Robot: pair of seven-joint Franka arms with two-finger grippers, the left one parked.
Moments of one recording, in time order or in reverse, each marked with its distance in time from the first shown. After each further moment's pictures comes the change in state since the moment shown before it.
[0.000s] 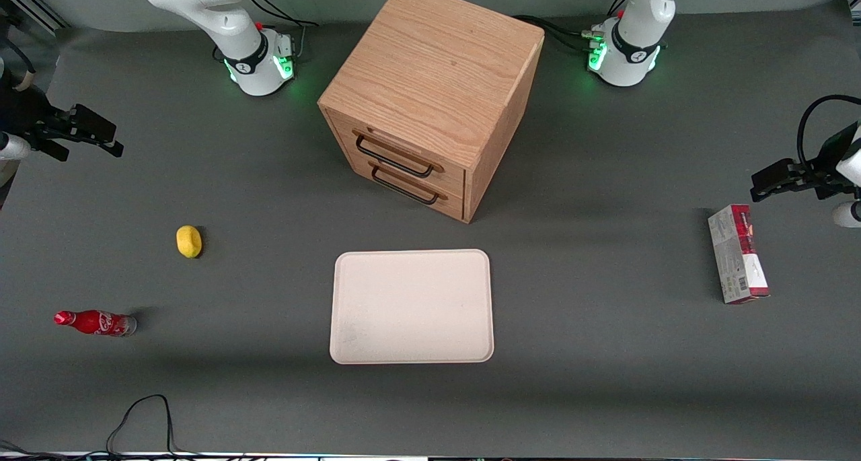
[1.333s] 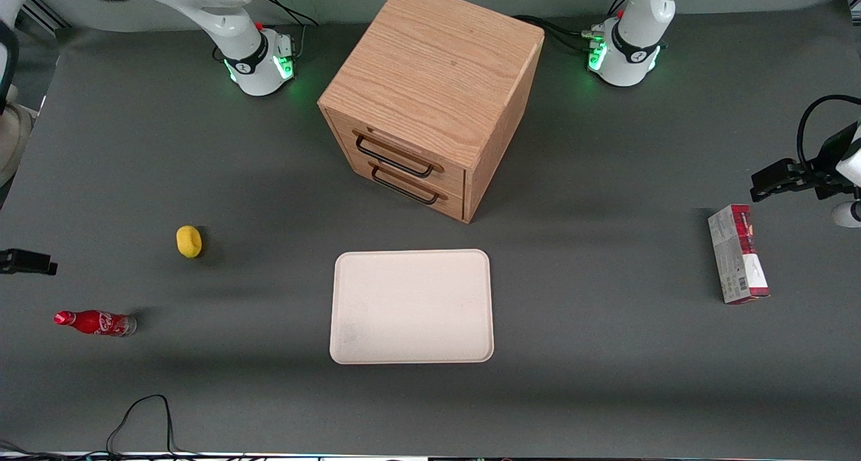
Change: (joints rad) arm -0.248 0.727 -0.060 0.653 0.026 0.022 -0.305
